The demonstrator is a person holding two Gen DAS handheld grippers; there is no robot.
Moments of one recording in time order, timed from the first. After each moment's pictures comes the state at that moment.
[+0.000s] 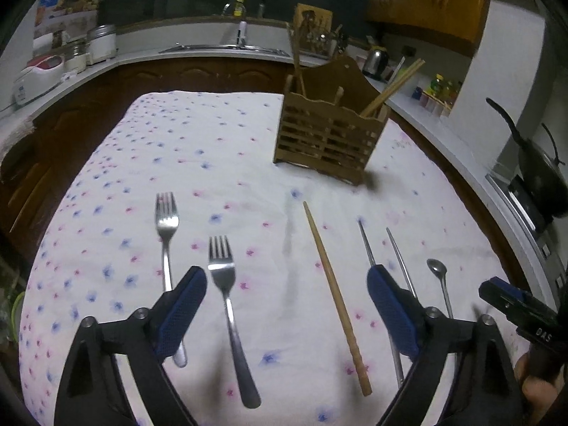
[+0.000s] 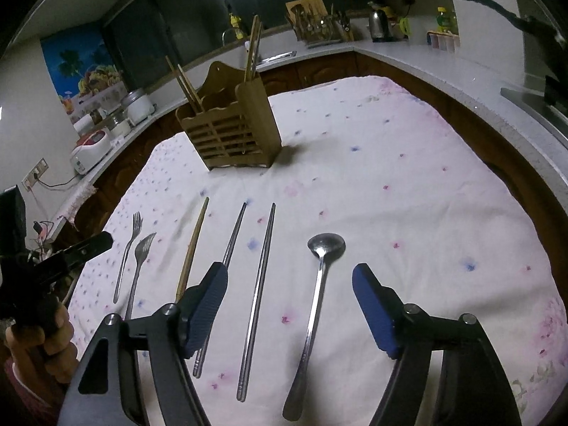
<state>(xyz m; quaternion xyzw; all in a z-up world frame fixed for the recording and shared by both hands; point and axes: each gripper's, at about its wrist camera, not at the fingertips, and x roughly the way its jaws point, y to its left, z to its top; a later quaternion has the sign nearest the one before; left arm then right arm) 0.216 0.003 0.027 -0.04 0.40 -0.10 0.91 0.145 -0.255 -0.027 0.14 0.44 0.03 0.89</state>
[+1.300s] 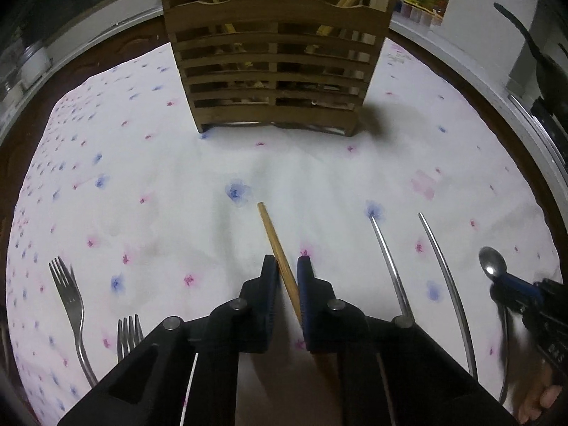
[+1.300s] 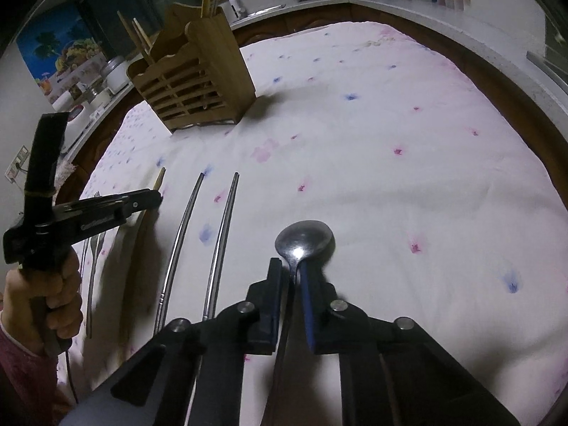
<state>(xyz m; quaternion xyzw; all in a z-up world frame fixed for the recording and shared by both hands) 0.370 -0.082 -0.065 0.07 0.52 -0.14 0.84 0.200 -0.268 -0.086 0.13 0.53 0.02 0.84</state>
